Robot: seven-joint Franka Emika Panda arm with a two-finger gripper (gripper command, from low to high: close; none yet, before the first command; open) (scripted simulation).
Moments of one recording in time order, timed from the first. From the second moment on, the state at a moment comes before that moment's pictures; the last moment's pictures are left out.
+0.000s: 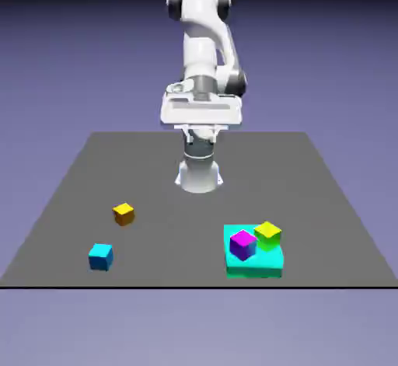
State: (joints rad) arm 0.01 -0.53 0.00 -2.79 -0.05 2.99 0.73
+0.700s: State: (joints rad) arm -0.02 0.23 -0.03 -2.37 -0.91 2.25 0.56
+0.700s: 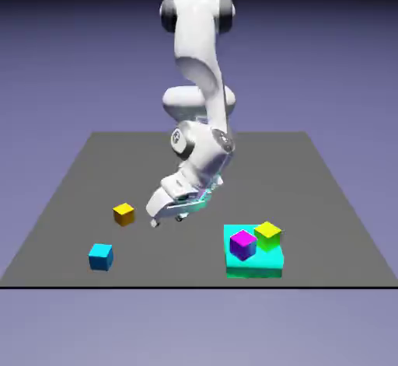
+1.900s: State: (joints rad) arm -0.09 0.70 -0.05 -2.07 -1.36 1.77 0.45
